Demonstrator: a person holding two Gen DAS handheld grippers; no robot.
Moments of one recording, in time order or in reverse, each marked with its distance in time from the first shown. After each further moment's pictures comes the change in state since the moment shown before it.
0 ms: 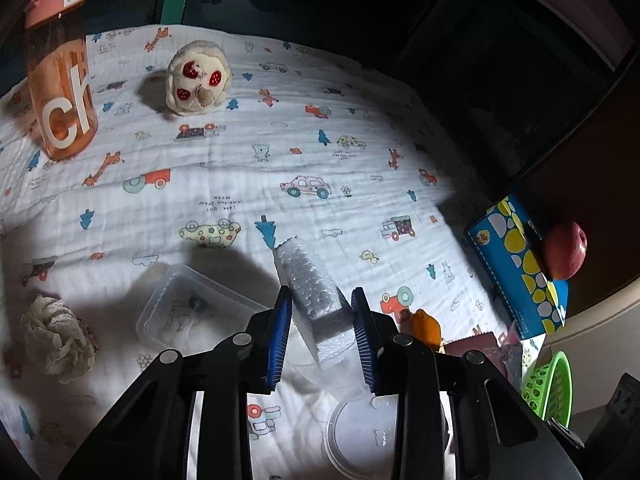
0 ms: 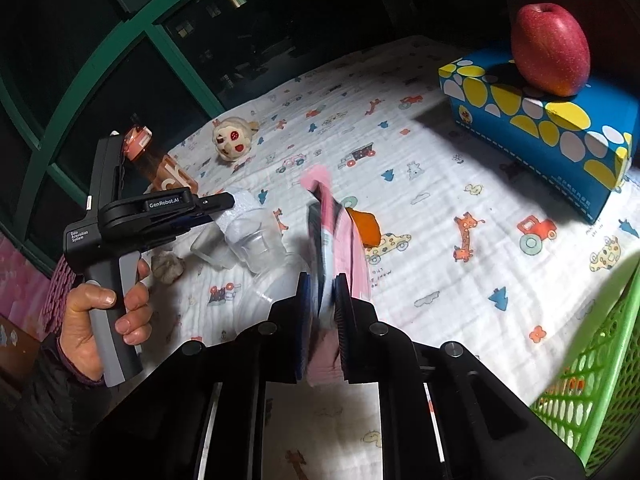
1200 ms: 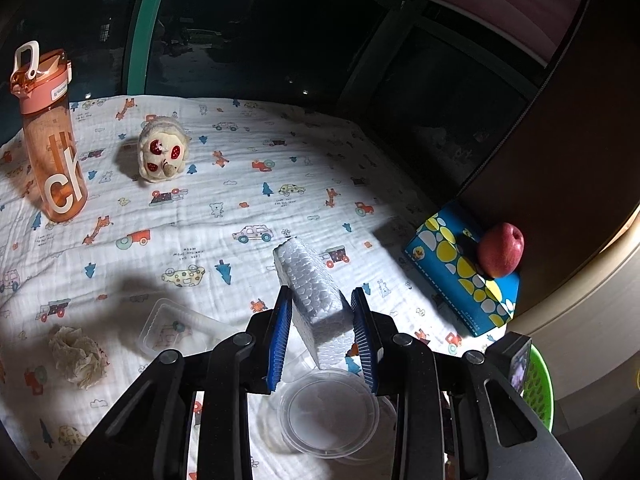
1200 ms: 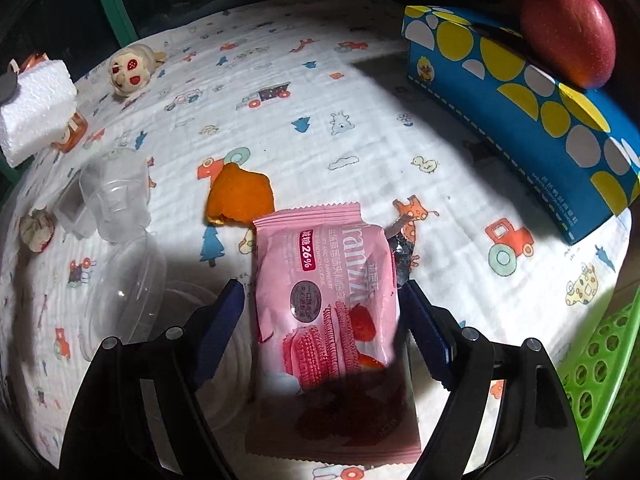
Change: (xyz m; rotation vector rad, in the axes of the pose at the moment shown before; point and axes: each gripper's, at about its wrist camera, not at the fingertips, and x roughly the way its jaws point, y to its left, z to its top) left arm -0.070 -0.042 -0.003 0.111 -0.122 -0.101; right arm 0.088 -0.026 0.005 -0.135 0.179 -0.395
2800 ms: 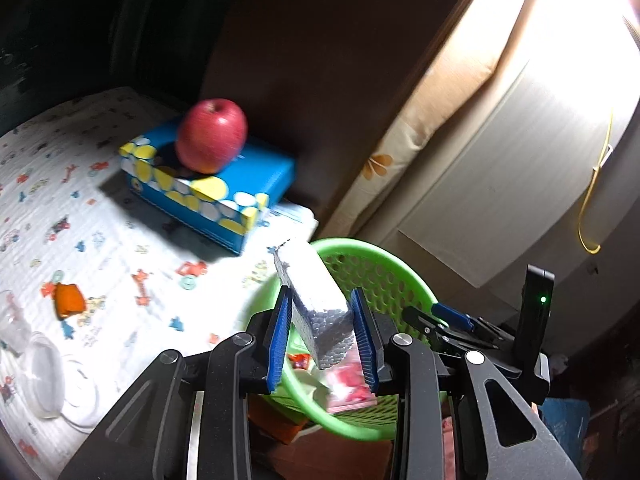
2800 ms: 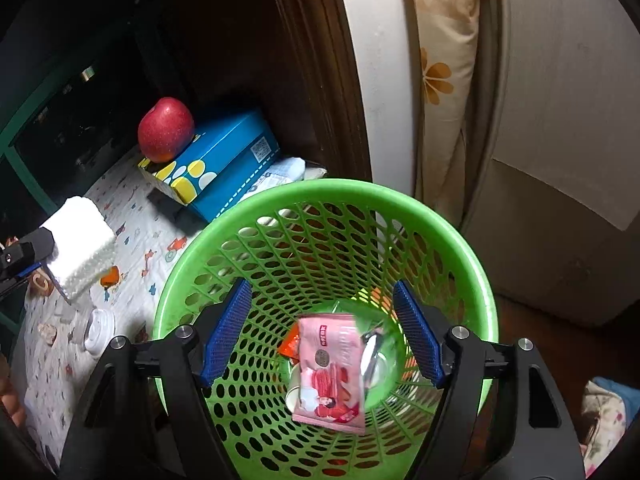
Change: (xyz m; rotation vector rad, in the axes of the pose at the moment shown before) left arm 0.021 -0.281 -0.112 0.387 0.221 -0.397; right arm -0.191 -0.250 -0.151 0.508 -0.273 -0.129
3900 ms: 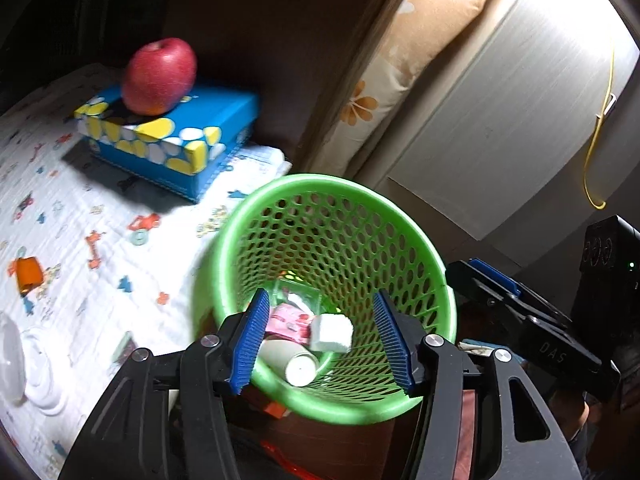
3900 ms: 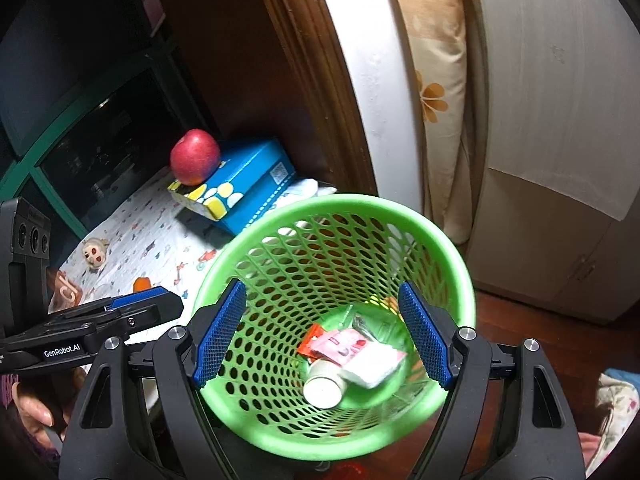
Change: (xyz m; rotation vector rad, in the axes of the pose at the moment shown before) left arm 0.043 -0.022 -0.031 0.038 0.126 0.012; right arm -0.051 -0.007 -0.015 0.031 -0.087 0.078
